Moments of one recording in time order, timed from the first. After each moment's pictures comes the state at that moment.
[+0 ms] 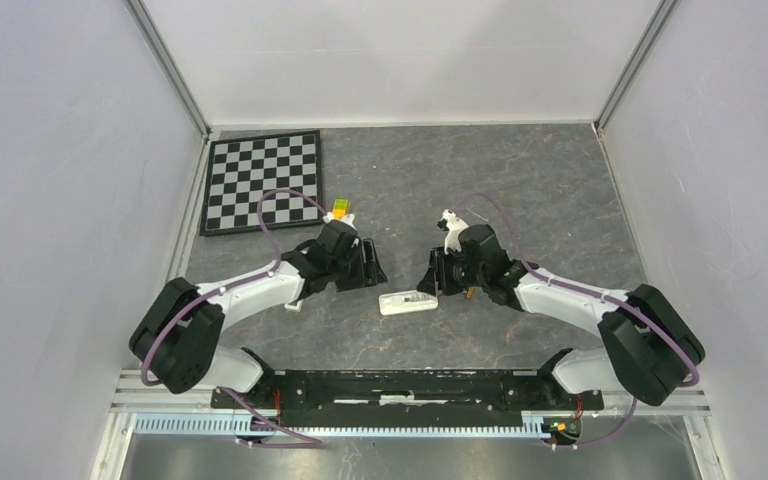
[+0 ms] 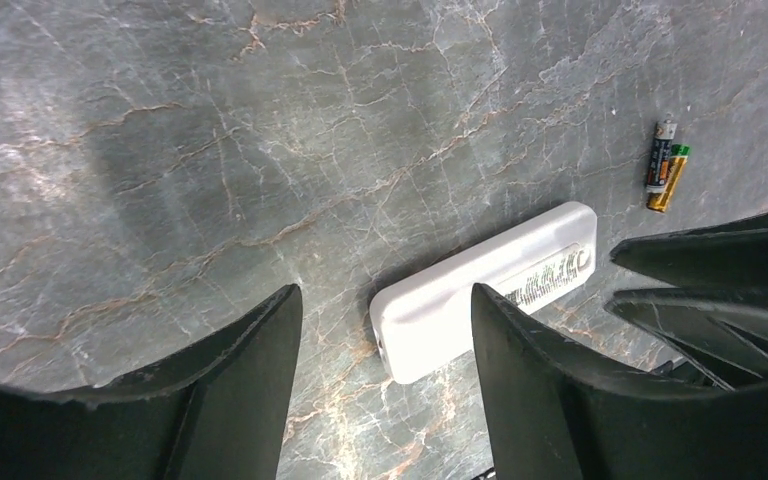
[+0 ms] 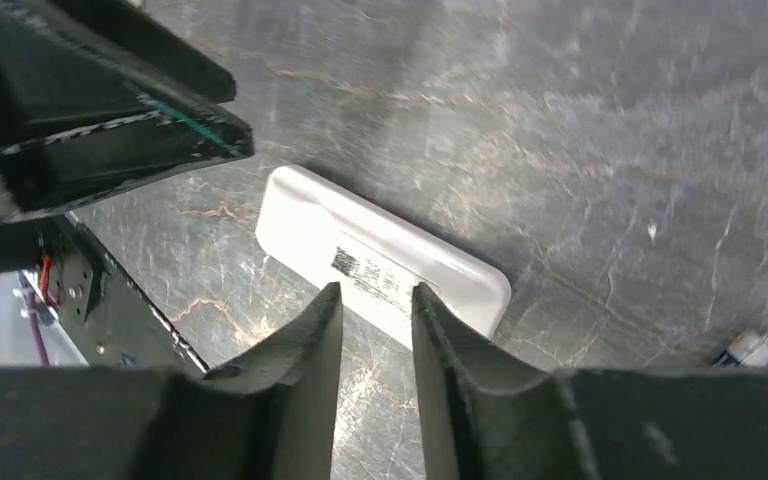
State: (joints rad) left arm -0.66 1.42 0.69 -0.14 0.08 -0.74; right arm 0.66 1.37 0.58 0.05 -0.30 0.52
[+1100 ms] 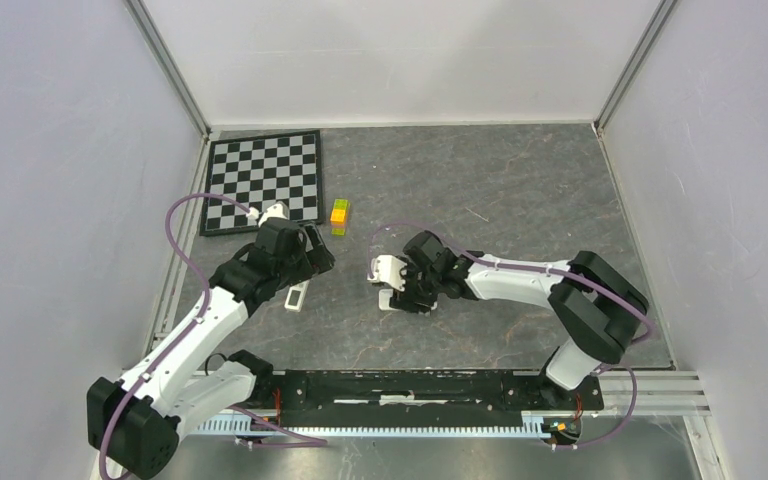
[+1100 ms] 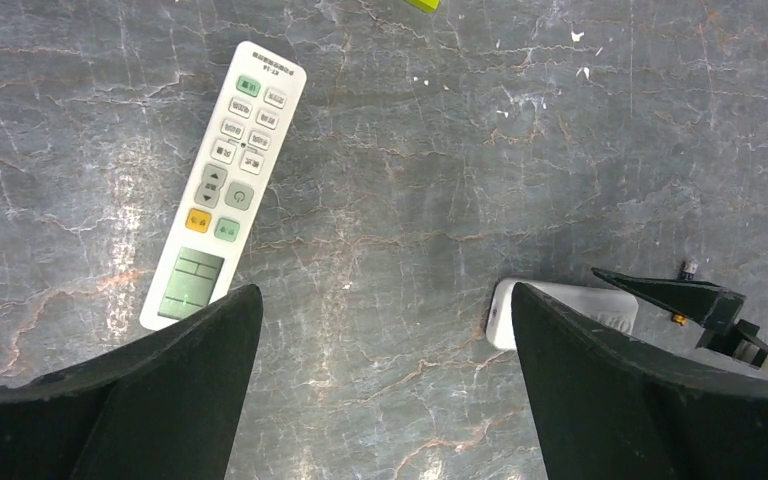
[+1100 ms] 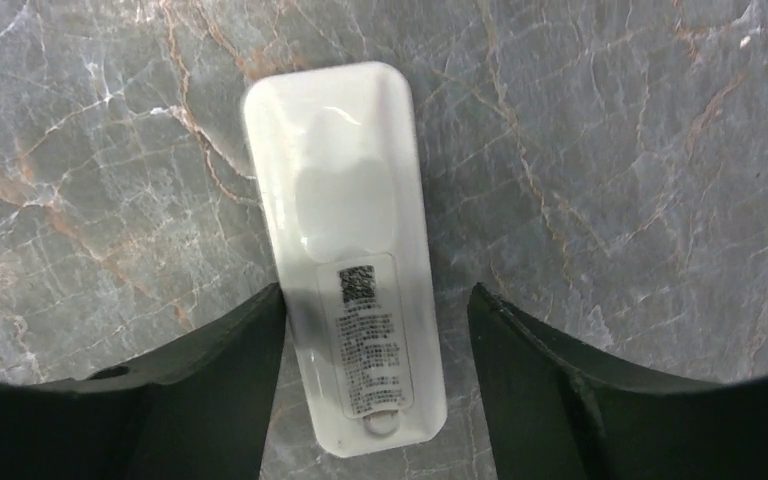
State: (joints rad) left arm -0.46 0.94 0.73 -0.60 -0.18 -0.74; right arm 0.88 1.62 0.84 -0.20 -0.20 -0.53
